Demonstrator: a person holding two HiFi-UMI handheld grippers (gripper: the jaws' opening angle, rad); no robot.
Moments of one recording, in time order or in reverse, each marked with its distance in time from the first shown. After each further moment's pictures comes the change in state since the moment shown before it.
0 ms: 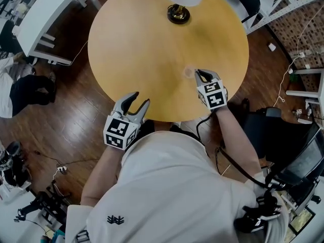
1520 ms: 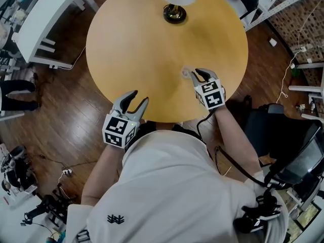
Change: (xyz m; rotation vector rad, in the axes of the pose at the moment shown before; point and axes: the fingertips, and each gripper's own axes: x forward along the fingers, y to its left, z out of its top) left arm 0.006 0.006 0.010 0.020 0.020 -0.005; right arm -0.002 0.009 0.006 0.037 -0.023 0.026
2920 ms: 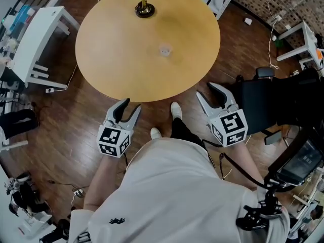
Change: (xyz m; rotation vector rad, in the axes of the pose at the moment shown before) left arm -0.103 -0.112 -0.055 0.129 -0.066 -0.092; right arm -0.290 0.119 -0.055 0.124 -0.330 -0.167
